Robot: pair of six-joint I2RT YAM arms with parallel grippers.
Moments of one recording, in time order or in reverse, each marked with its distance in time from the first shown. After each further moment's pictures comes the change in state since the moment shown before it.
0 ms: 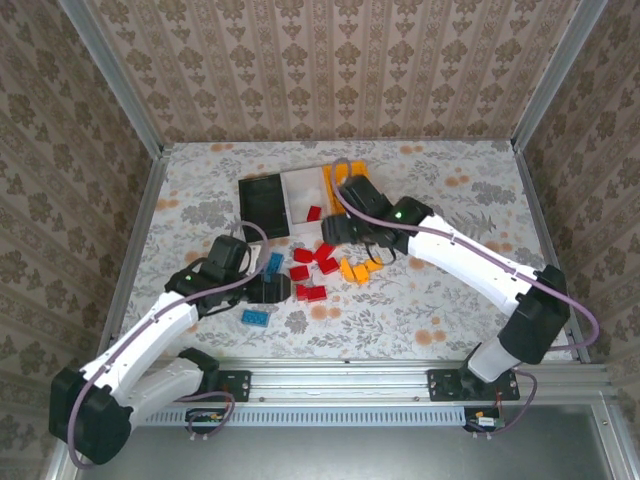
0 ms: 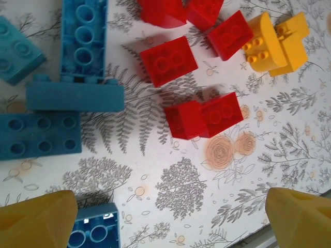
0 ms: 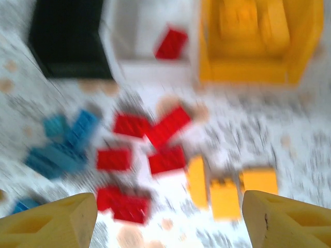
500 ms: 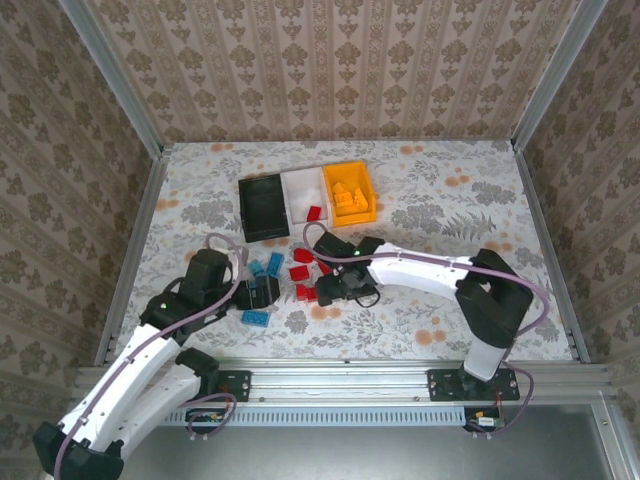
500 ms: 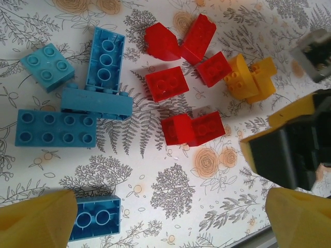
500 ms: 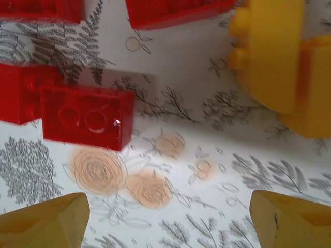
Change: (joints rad) left arm 0.000 -0.248 -0.021 -0.062 -0.056 -0.077; right arm 0.129 0.228 -0.155 0.050 -0.144 0.099
